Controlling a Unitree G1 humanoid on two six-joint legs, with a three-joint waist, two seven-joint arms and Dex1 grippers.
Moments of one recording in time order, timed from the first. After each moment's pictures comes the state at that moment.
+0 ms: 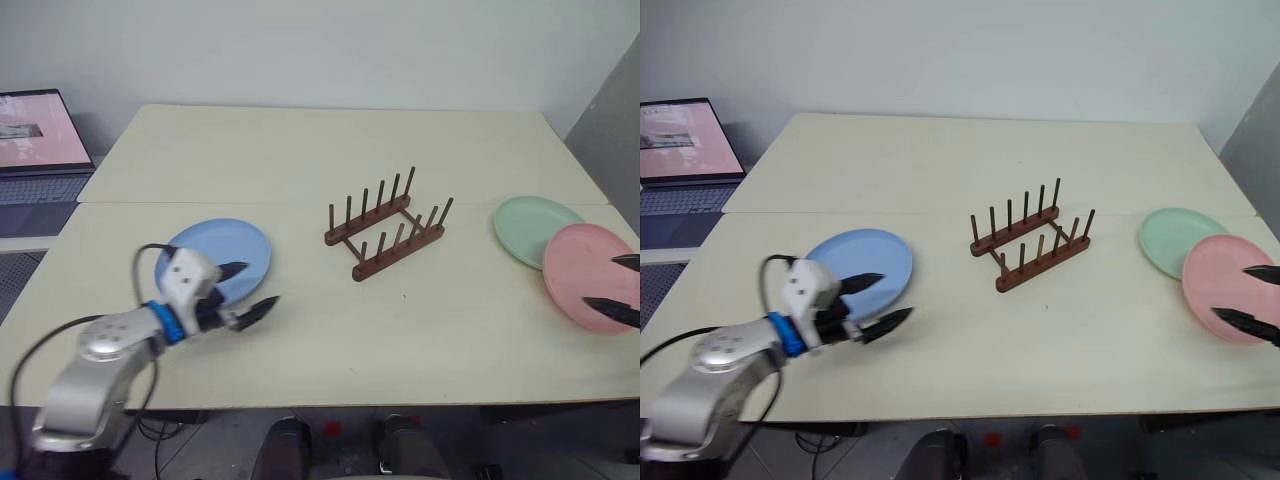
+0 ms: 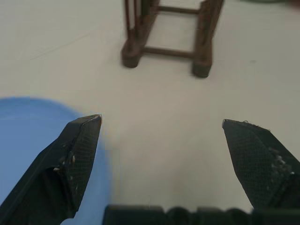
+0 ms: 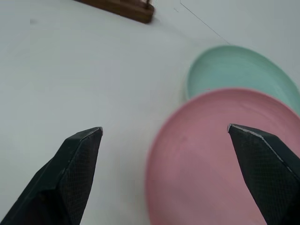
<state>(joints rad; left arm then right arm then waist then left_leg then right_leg) -0.06 0.61 0.04 -0.42 -0.40 0.52 -0.71 0.15 -1.11 -0.59 -0.05 0.43 0.33 1.20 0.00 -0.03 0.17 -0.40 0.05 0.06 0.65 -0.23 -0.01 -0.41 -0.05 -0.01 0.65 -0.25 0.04</state>
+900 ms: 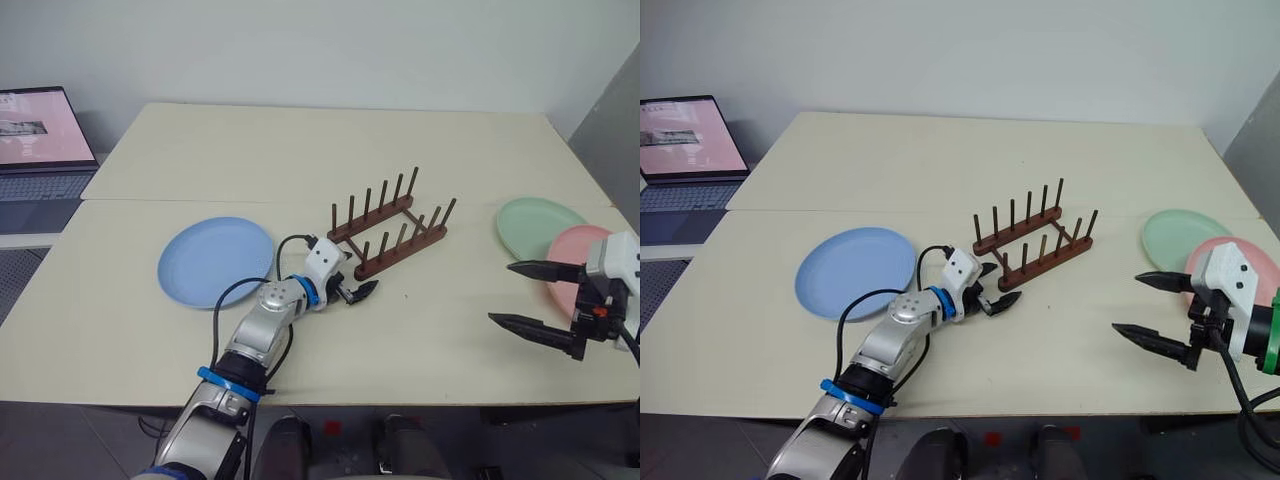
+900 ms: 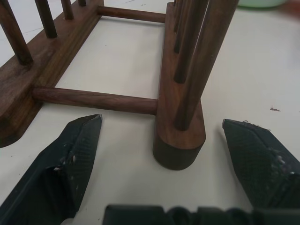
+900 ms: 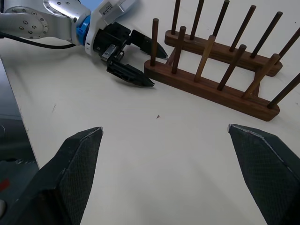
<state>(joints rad) -0.50 0.17 -0.26 0.35 -0.09 0.16 -0.65 0.16 -1.00 -0.55 -0.58 0.69 0.68 1.02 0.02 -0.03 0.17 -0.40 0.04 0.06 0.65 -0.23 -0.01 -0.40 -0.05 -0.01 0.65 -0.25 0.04</state>
